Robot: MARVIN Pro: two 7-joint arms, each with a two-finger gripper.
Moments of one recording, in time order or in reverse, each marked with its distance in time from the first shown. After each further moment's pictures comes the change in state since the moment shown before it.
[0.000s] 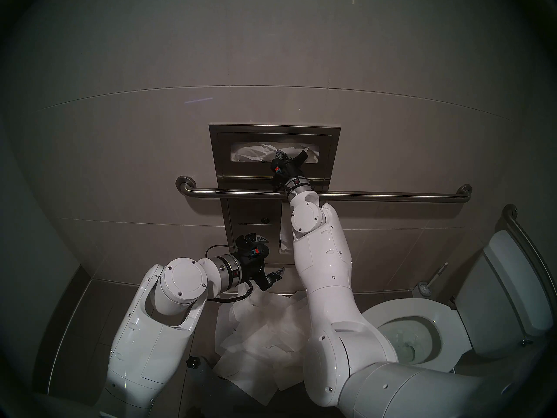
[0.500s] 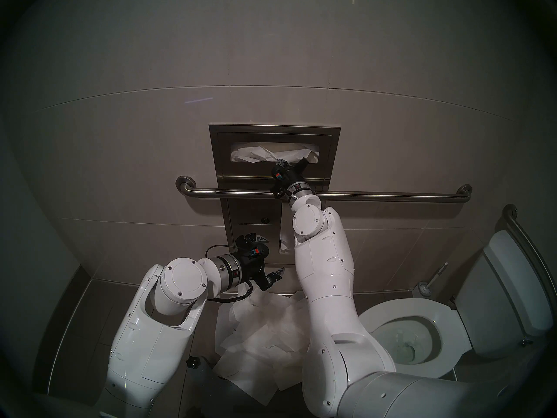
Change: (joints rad) left arm 0.000 0.000 0.000 0.000 0.000 0.000 0.000; right arm -0.050 -0.004 0.001 -0.077 -0.029 0.081 0.082
